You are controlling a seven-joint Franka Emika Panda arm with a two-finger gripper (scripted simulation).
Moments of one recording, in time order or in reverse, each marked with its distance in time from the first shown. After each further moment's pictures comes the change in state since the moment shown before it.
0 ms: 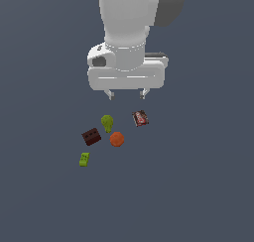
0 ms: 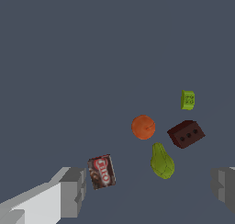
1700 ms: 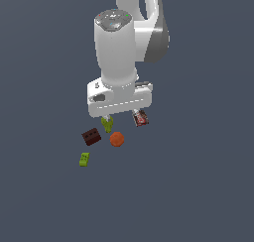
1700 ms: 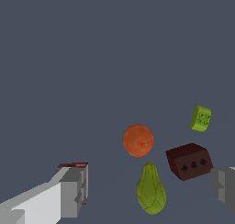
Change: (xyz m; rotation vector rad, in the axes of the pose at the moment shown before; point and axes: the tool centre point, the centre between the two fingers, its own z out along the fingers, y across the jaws) arm 0.010 0.023 0.084 -0.009 -0.006 -0.233
